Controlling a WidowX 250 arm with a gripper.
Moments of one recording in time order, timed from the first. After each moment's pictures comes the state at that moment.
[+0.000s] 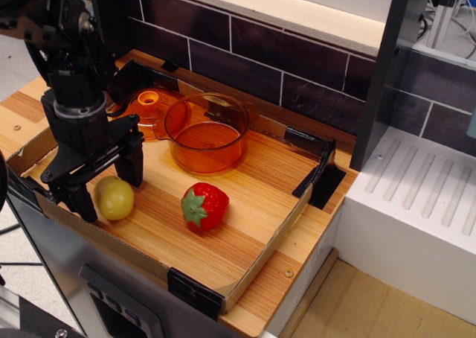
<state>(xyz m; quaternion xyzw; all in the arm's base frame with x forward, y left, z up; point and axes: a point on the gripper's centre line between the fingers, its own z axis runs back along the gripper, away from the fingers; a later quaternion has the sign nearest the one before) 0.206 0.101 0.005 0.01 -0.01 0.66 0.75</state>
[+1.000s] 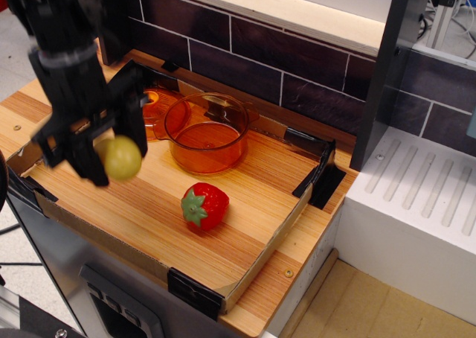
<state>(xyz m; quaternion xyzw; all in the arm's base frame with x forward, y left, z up) 0.205 0.073 0.076 -0.05 0.04 0.66 0.75</state>
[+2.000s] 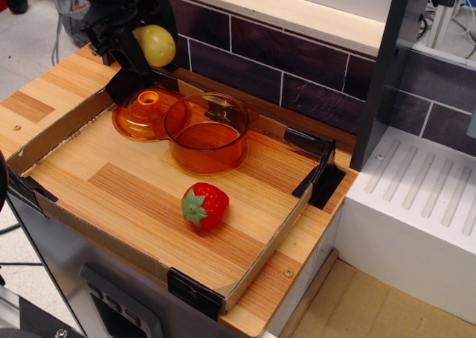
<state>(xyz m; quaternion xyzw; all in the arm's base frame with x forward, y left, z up) 0.303 0.107 0.097 -0.11 -0.01 0.68 0.72</state>
